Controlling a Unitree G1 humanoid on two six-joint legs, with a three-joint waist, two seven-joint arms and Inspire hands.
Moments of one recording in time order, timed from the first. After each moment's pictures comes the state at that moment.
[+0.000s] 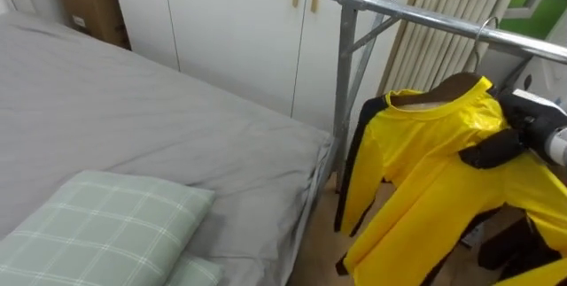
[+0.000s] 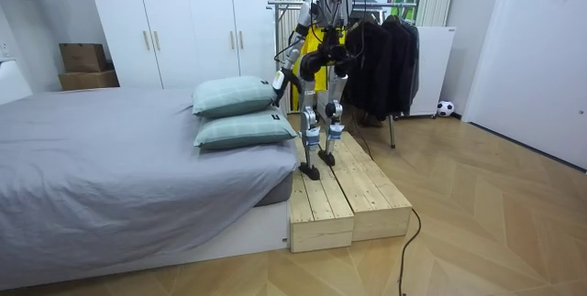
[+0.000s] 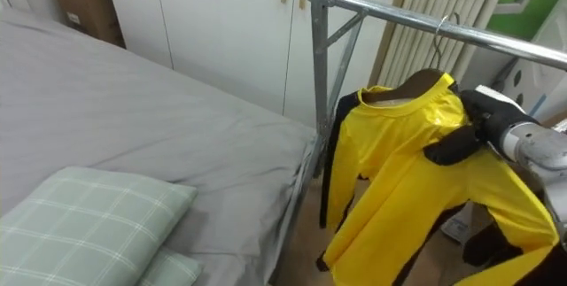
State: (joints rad) left arm 0.41 0.32 0.09 0.83 0.28 0.10 0.03; right arm -0.64 -0.74 0.17 0.82 -0.15 0.02 0.35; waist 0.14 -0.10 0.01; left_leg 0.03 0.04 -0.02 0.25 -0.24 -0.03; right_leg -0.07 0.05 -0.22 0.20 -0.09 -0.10
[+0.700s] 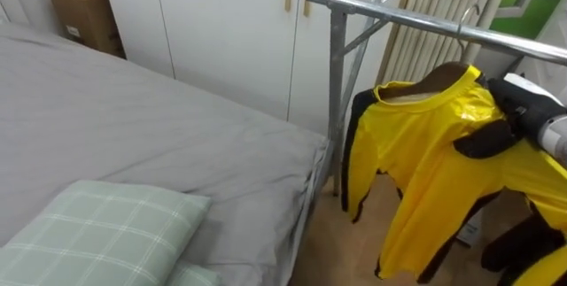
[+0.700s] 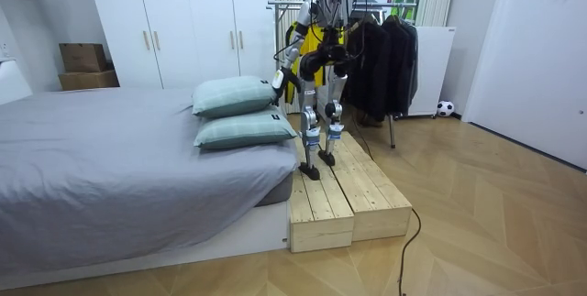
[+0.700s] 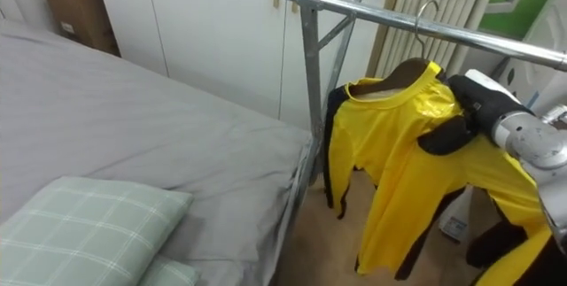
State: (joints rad) left arm 0.42 0.32 0.10 0.84 0.28 0.10 0.03; right arm -0.62 -0.74 0.16 0.74 -0.11 0.00 0.31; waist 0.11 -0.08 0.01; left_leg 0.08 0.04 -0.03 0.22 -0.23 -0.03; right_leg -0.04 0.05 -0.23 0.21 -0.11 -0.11
